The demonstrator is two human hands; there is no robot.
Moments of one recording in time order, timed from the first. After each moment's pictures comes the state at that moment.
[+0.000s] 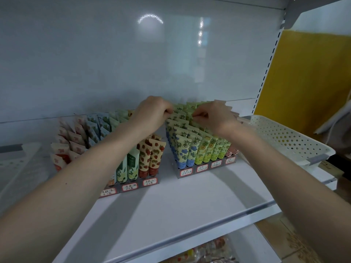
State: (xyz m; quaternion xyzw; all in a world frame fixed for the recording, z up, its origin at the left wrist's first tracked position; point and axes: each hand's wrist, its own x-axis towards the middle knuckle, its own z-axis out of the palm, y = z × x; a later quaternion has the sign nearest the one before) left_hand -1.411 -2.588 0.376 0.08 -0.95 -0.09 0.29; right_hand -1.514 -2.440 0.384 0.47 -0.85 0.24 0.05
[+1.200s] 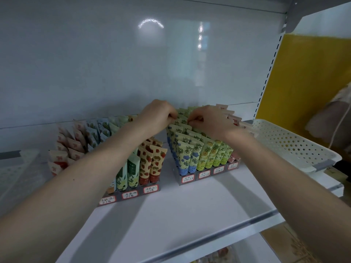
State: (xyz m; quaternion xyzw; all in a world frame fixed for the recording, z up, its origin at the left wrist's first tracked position) left_hand -1.428 -2.596 0.380 0.08 -0.97 -0.09 0.23; right_hand -1.531 -2.459 0.376 0.51 -0.82 0.25 0.06
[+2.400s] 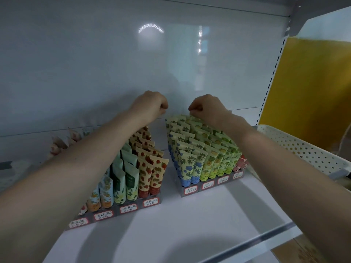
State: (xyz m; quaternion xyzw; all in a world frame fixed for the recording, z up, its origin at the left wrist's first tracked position) left_hand -1.452 -2.640 0.398 0.12 -0.96 -0.07 0.24; right_hand -1.561 -2.493 0.399 0.48 -0.84 0.26 0.07
